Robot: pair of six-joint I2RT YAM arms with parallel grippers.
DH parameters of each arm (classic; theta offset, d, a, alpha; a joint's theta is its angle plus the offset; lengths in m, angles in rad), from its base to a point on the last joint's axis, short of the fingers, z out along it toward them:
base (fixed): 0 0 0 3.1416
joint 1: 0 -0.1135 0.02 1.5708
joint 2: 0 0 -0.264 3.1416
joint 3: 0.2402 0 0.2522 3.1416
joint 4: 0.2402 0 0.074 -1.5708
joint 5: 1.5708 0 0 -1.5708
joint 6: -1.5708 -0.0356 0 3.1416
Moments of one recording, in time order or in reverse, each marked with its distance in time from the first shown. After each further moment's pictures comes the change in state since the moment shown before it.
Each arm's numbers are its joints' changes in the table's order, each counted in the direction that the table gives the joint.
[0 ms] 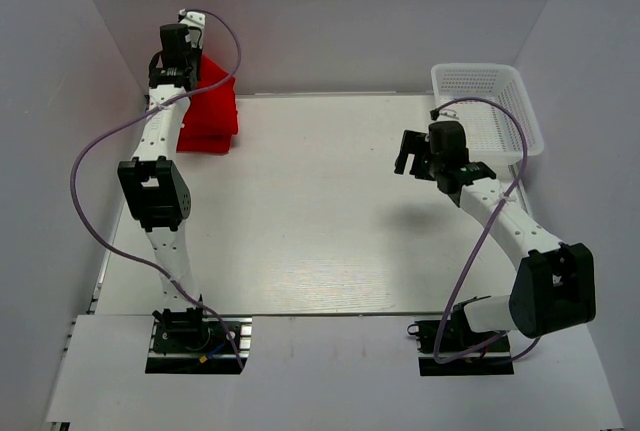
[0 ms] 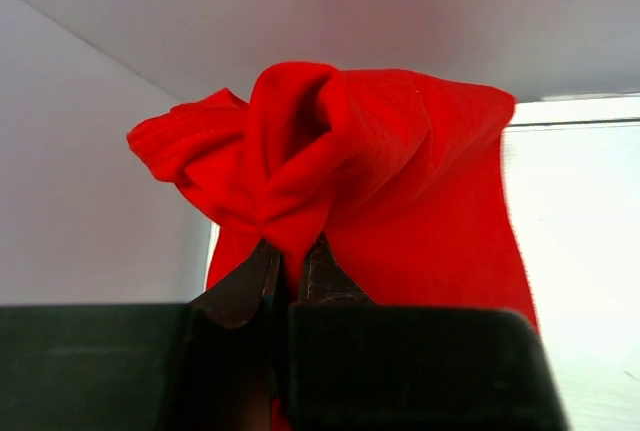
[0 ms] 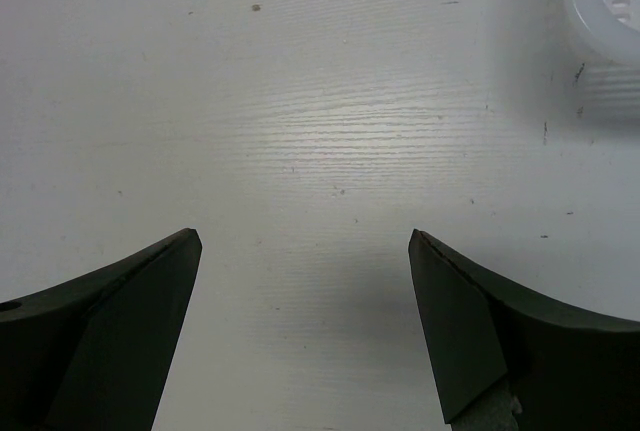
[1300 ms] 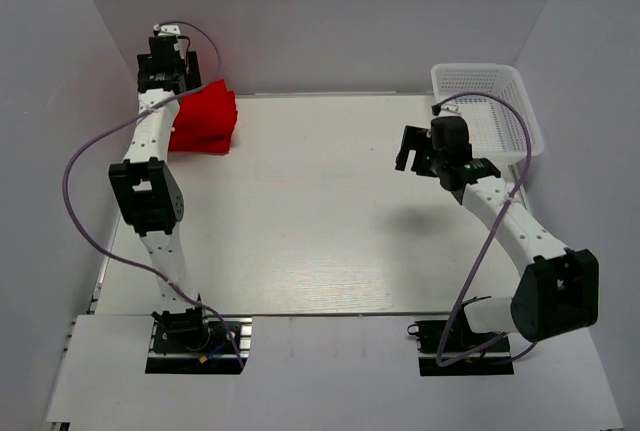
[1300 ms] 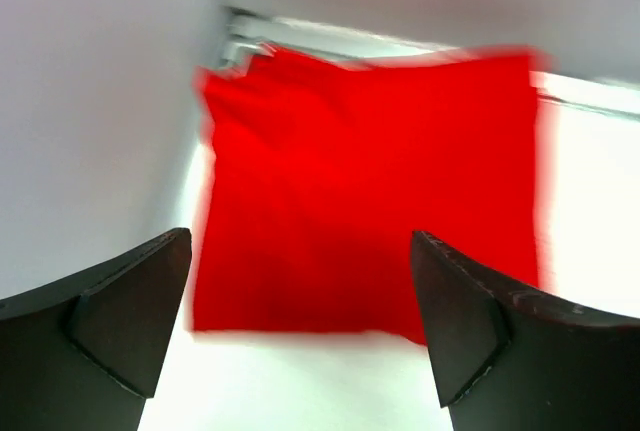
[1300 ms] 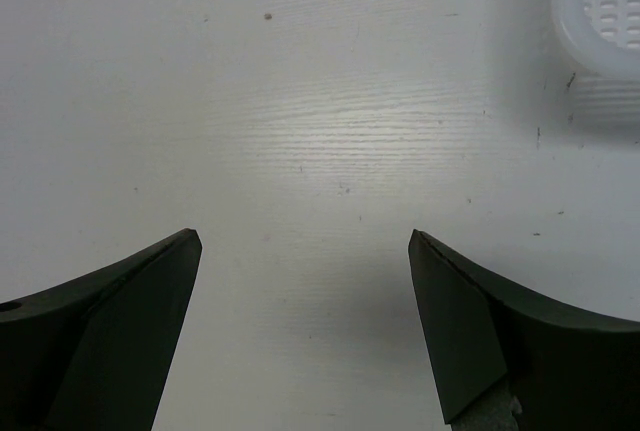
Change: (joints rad) left arm -0.064 0.008 -0.065 0.055 -0.111 0.212; right arm -0.005 -0.001 0.064 0.063 0.007 0.007
